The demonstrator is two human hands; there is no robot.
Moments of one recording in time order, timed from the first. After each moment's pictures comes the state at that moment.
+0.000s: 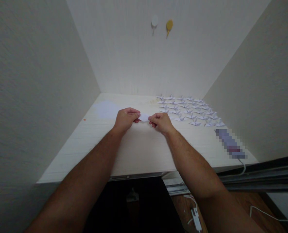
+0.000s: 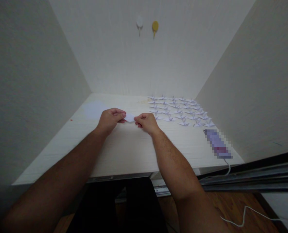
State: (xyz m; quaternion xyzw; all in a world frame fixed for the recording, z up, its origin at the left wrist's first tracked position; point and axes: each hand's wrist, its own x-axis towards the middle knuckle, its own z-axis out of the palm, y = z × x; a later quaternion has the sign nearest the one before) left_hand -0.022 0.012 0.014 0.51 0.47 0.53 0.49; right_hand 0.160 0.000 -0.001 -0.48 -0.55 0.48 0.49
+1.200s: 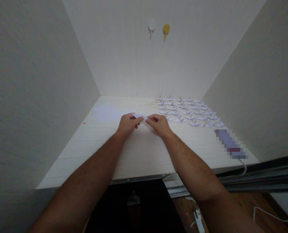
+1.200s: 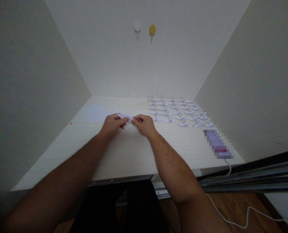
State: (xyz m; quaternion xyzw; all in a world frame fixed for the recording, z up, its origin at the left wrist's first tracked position) left_hand -0.014 0.006 0.010 0.56 0.47 0.50 0.47; right_hand 0.153 -0.001 -0.005 -0.47 -0.62 0.35 0.52
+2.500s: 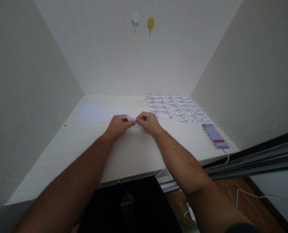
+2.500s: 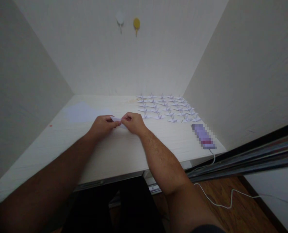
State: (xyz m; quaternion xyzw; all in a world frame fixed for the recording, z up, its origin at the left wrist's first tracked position) left_hand -0.014 0.004 0.011 0.67 0.50 0.39 0.39; right_hand 0.158 0.001 -0.004 -0.50 -0.68 0.27 0.46
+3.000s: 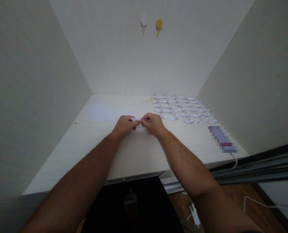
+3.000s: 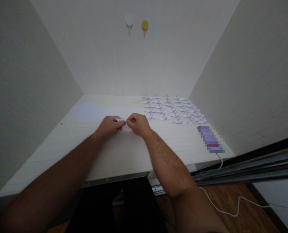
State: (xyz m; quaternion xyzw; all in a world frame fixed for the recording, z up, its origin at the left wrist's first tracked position) left_hand -0.013 -0.004 0.019 0.66 0.54 0.35 0.39; right_hand 0.156 -0.004 -0.003 -0.51 -0.72 0.21 0.43
